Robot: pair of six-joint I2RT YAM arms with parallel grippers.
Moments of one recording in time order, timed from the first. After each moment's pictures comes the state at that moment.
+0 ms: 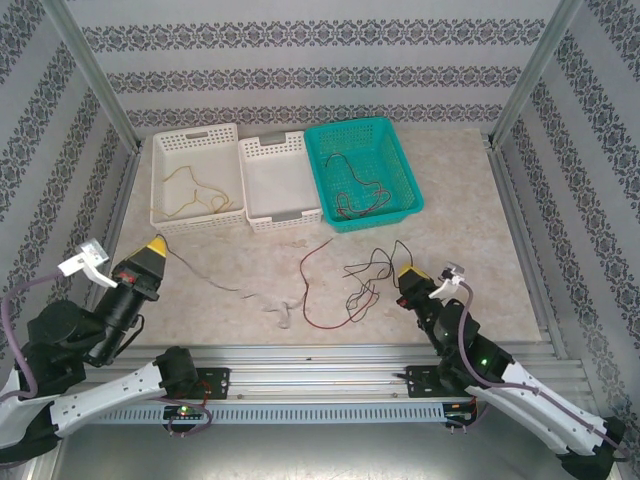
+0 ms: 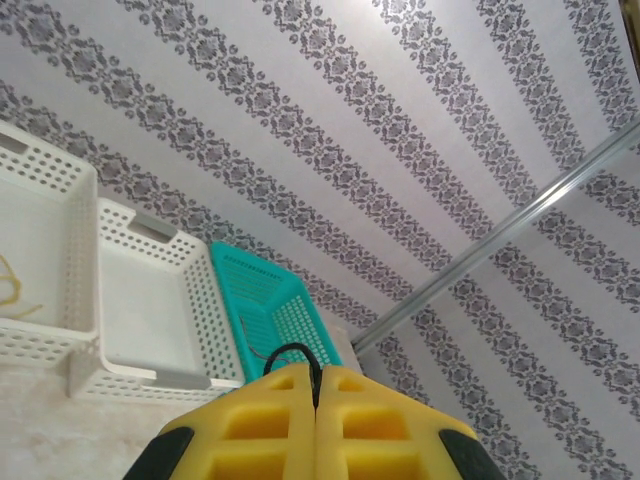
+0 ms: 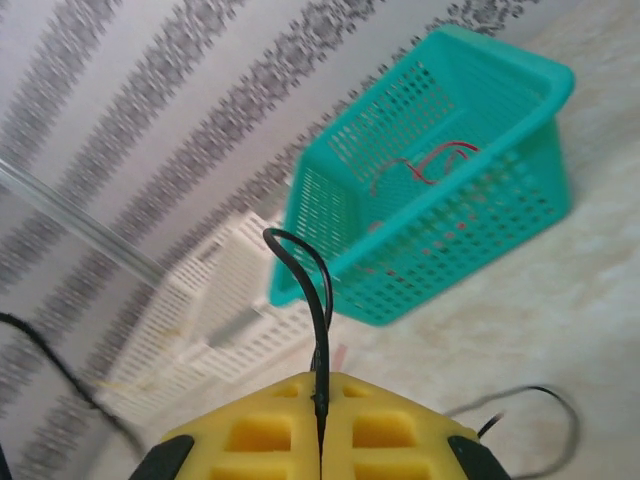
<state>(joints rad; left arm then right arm) -1.05 0.23 0.95 -0.67 -0.76 -0.73 0.88 0.08 0.11 -0.15 0.56 0.80</state>
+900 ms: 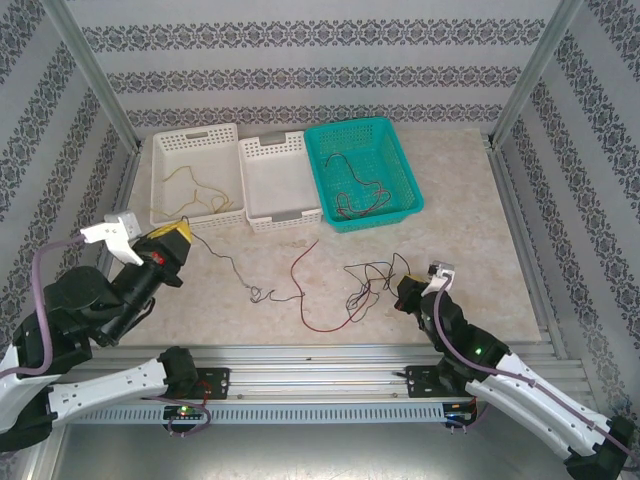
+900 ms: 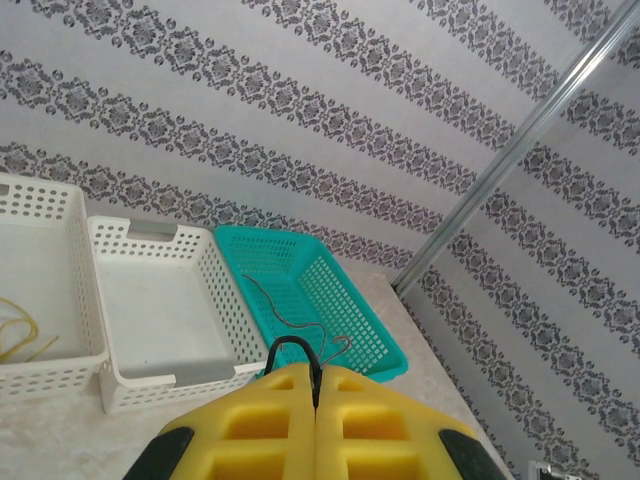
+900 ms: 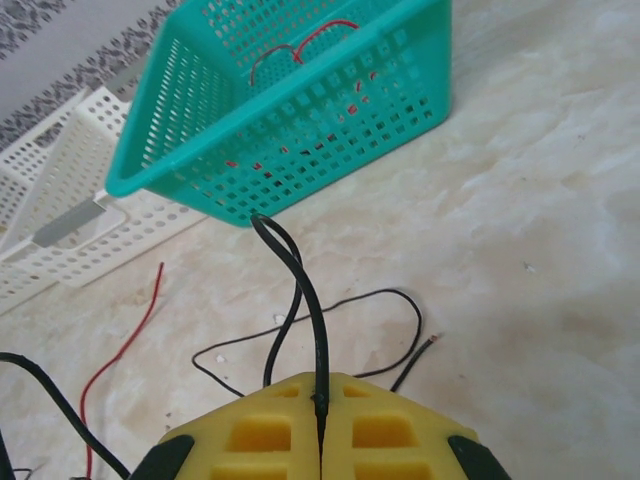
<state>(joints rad) -1.05 0.55 1.20 -0.74 -0.67 -0.55 0.78 0.29 0.17 -0.34 0.46 0.80</state>
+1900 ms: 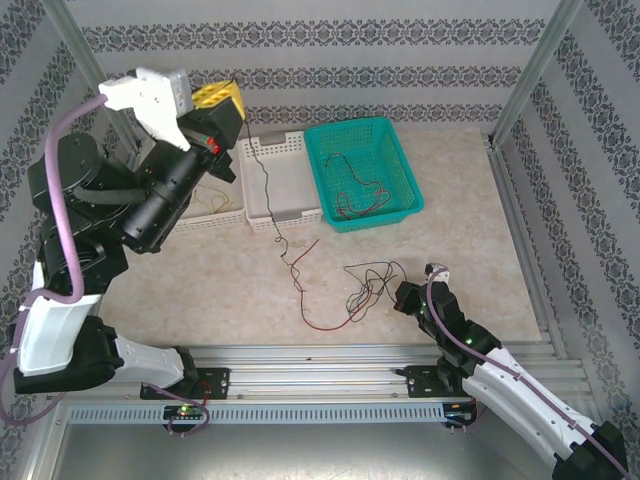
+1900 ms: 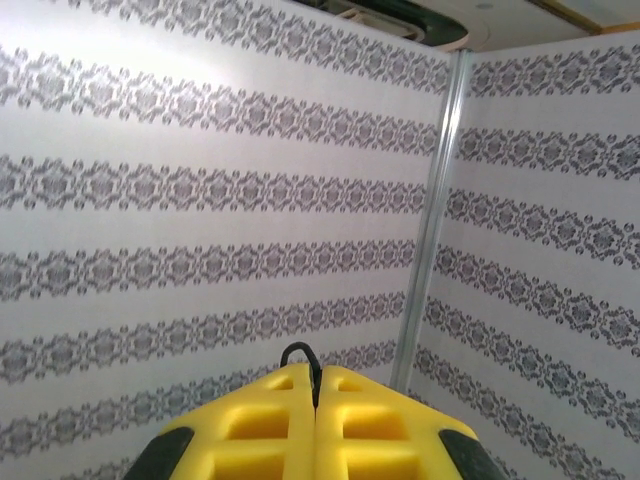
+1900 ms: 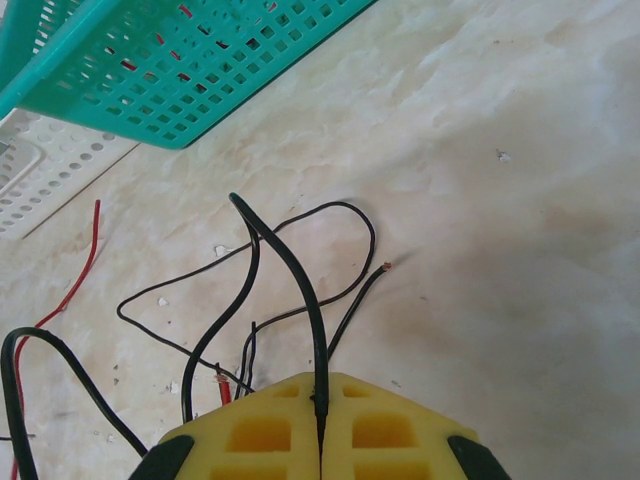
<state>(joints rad) -1.05 1.35 2.27 -0.64 -0.56 0.04 0.58 0.43 0.14 -0.31 0.19 0.83</state>
